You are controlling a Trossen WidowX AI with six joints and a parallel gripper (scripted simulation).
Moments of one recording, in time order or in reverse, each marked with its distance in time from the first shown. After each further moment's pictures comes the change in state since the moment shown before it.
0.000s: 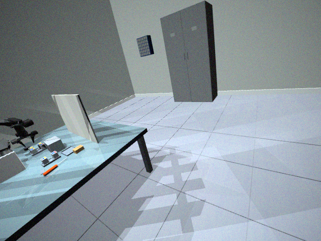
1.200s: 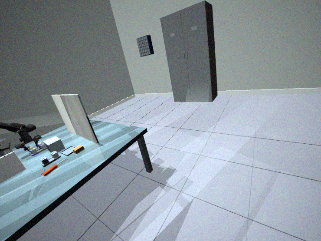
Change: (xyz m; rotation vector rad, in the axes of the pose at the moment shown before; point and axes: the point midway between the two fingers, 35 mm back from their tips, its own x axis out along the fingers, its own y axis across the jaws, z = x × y) arm 0.054 -0.006 0.000 -0.005 0.004 -0.003
